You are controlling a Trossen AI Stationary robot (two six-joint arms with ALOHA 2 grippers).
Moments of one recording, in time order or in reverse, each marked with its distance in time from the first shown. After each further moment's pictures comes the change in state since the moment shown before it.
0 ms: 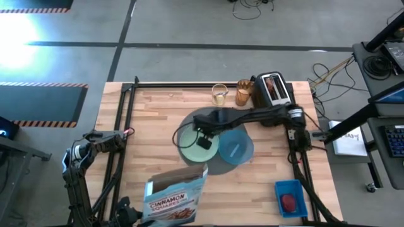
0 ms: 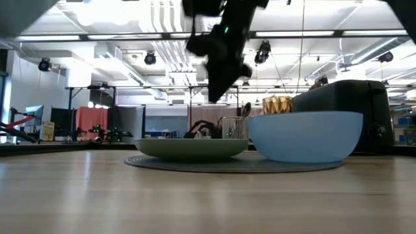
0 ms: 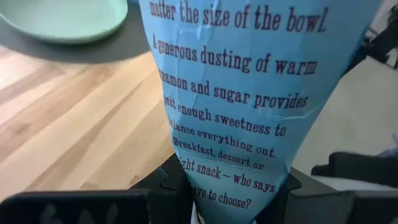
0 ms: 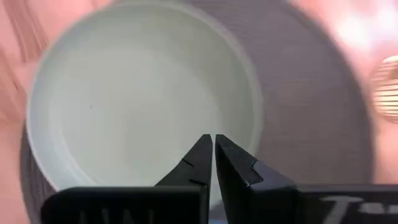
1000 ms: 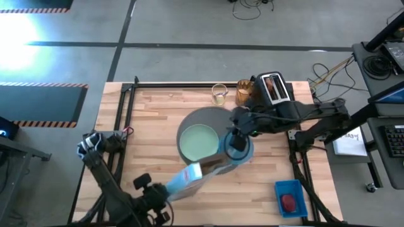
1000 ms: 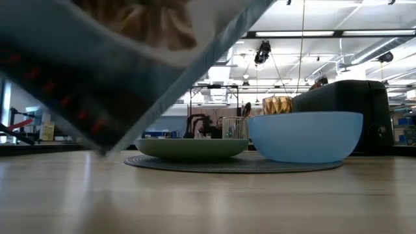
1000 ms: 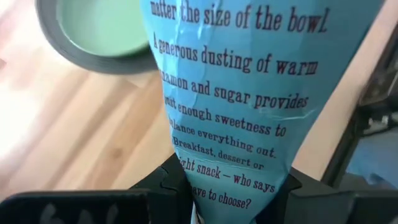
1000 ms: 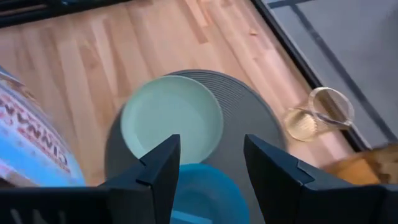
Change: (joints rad) left arm 0.338 -0.041 0.085 -0.160 0.356 0.448; right arm 0.230 -0.523 -0.015 -0.177 0.231 0.023
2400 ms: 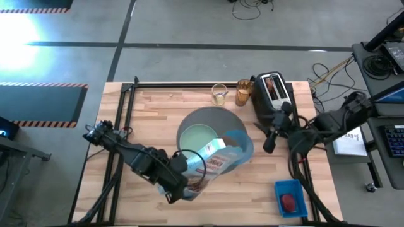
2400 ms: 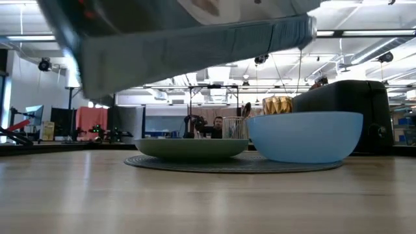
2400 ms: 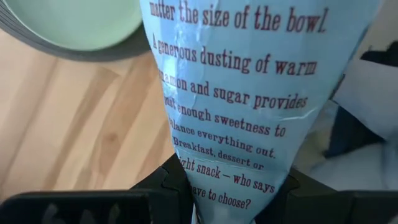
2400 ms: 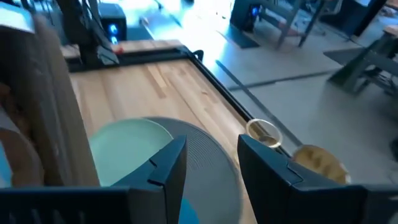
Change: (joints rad) left arm 0.383 -0.044 0.290 -0.104 0.507 0.418; right arm 0.320 -0.514 -0.591 0.279 0.525 0.029
